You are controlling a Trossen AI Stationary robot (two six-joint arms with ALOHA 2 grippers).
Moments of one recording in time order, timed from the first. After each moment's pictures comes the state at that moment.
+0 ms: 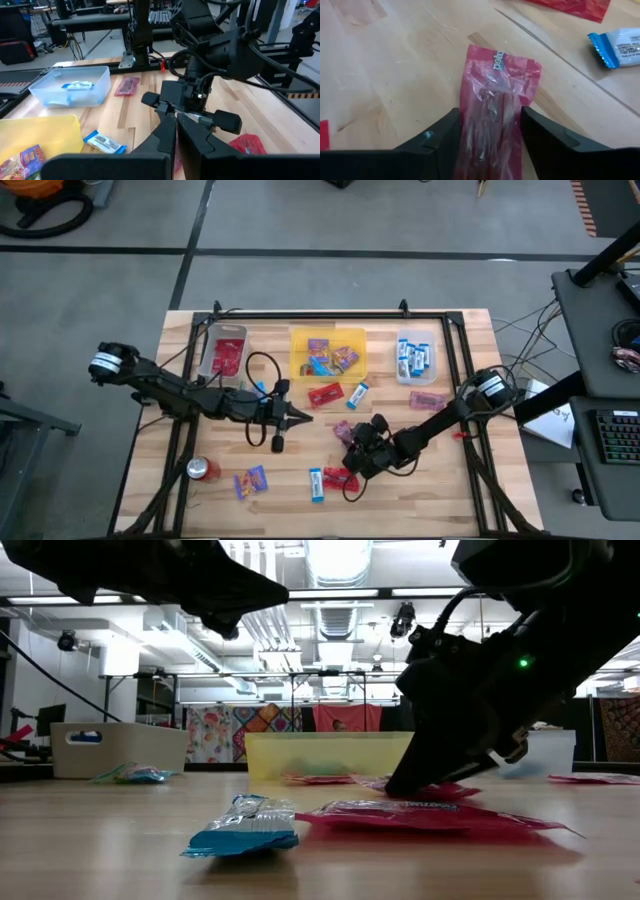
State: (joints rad) left arm -0.25 1.35 0.56 0.62 -0.20 0.02; right arm 0.47 1.94 0.92 -0.02 0.67 0.97
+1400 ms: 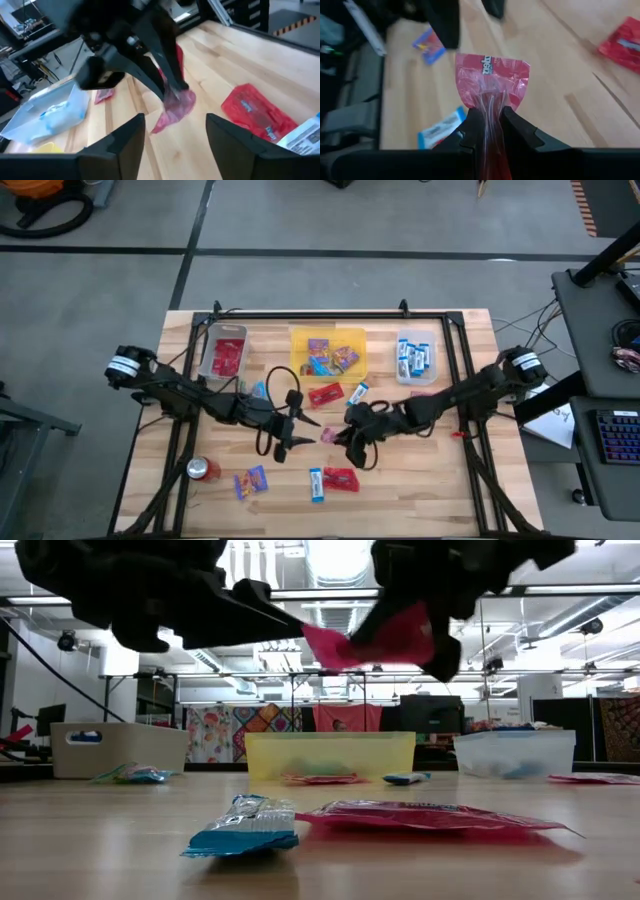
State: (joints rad) left arm -0.25 1.52 0.58 0.66 -0.07 0.38; right arm 0.30 1.61 0.93 0.05 0.12 0.70
